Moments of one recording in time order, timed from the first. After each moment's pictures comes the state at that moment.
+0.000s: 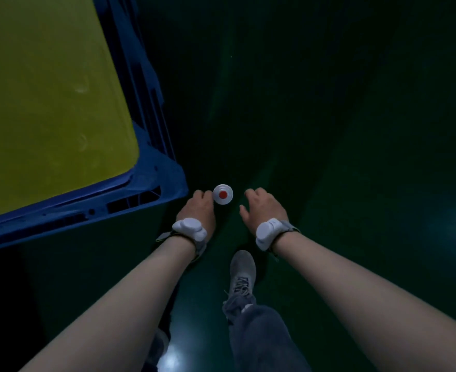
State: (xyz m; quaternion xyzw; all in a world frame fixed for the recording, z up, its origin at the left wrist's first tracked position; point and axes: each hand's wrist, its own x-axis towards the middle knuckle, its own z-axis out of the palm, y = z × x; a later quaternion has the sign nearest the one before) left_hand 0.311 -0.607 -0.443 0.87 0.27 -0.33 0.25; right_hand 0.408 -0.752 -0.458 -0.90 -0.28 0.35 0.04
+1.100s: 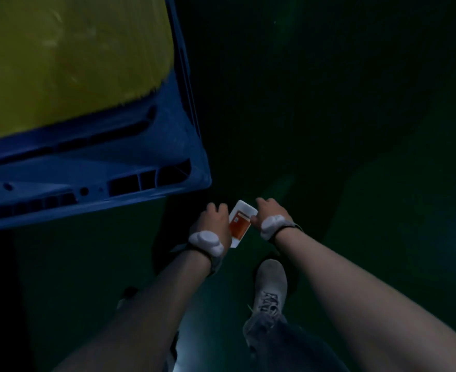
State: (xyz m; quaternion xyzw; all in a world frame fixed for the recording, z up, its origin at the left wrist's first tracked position) left_hand 0.236 -0.594 -0.587 0.85 0.30 -0.36 0.25; right_hand 0.356 -0.717 -0.667 -0.84 -0.25 0.48 -0.02
